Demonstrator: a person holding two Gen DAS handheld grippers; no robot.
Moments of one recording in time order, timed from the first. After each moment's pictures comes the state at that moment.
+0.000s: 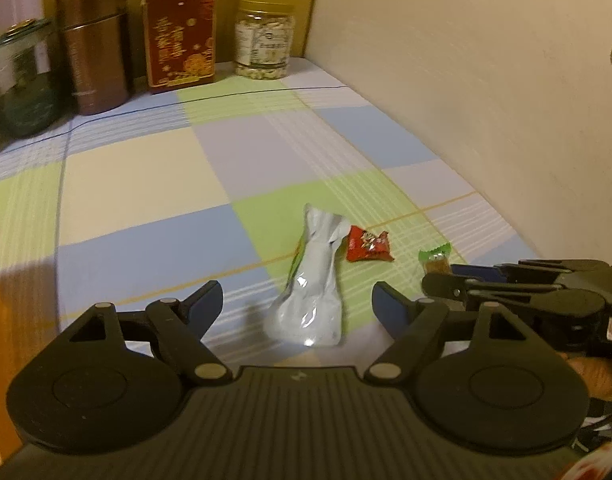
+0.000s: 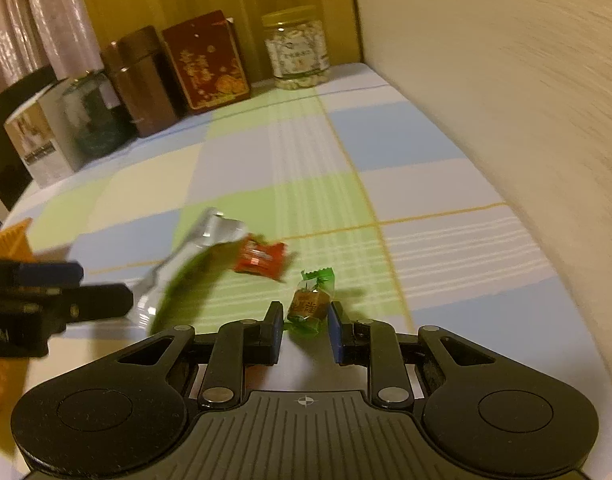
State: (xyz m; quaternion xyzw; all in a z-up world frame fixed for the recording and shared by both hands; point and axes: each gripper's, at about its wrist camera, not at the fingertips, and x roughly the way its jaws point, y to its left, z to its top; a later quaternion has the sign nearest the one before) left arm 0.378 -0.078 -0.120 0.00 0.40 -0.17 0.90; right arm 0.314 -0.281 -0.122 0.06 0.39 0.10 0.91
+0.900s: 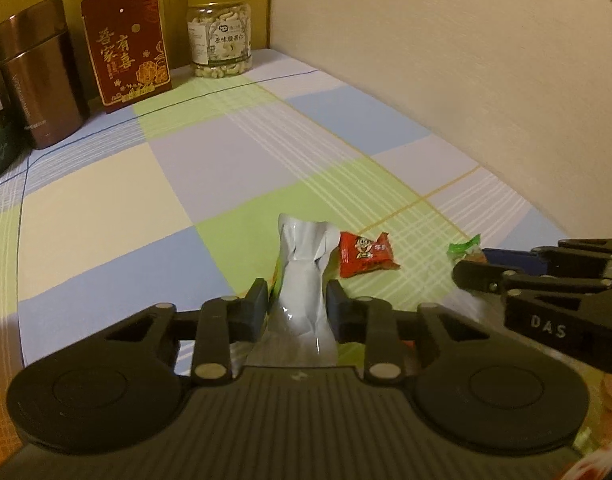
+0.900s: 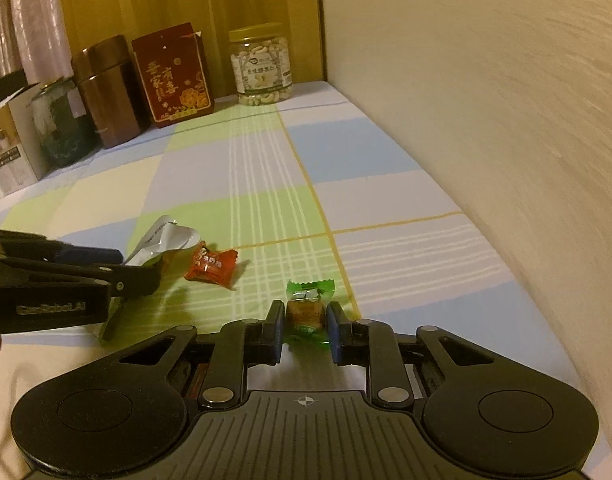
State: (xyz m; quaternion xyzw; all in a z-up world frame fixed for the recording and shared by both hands) left arm 0.409 -0.108 -0.145 0.06 0.39 -0.20 0.90; right arm 0.305 -0.285 -0.128 0.05 0.37 0.05 0.93
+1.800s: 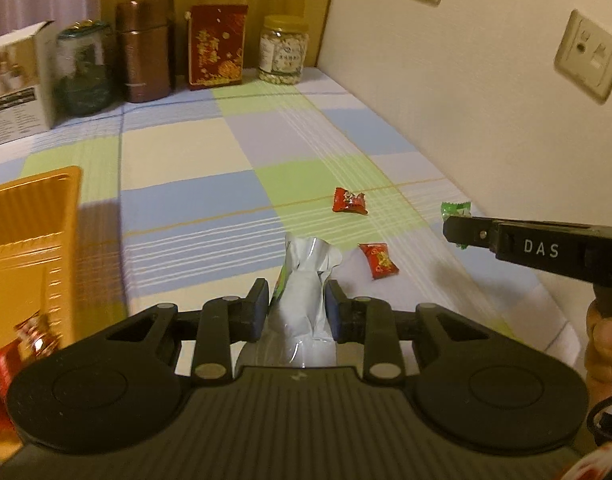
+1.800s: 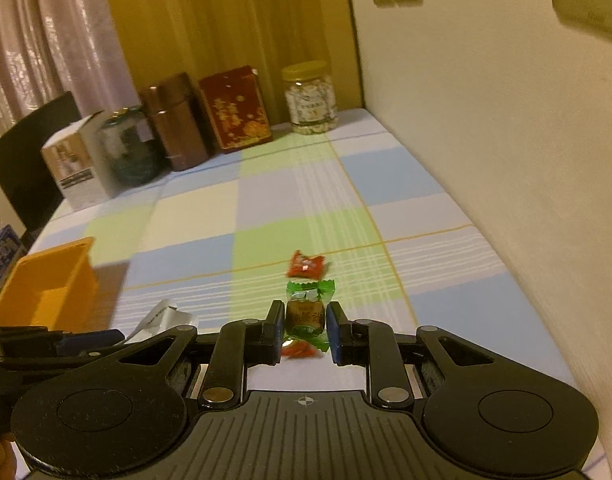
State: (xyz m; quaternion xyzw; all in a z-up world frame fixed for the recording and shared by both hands) left arm 0.262 -0.043 -0.067 -0.02 0.39 -0.13 0.91; right arm 0.217 -0.254 -0.037 0.07 0.35 0.10 0.93
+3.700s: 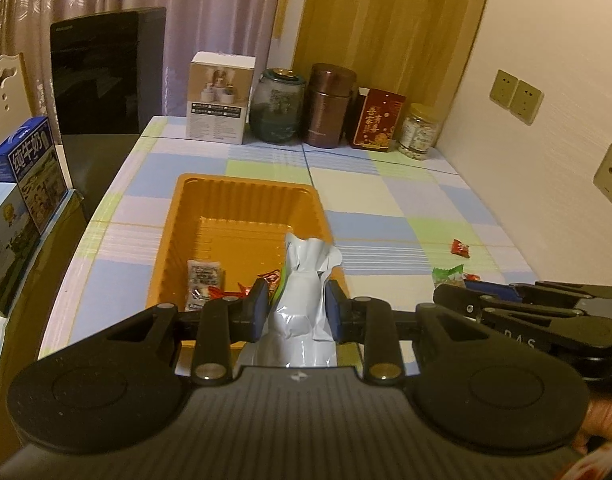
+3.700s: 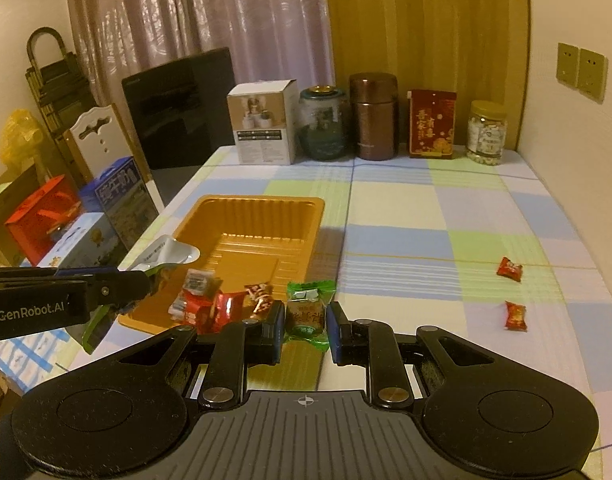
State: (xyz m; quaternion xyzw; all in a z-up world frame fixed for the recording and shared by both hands) left arm 0.117 0.141 0.014 -0.10 0.34 0.01 0.94; right arm 0.110 -0.051 0.012 -0.01 0.34 0.24 0.91
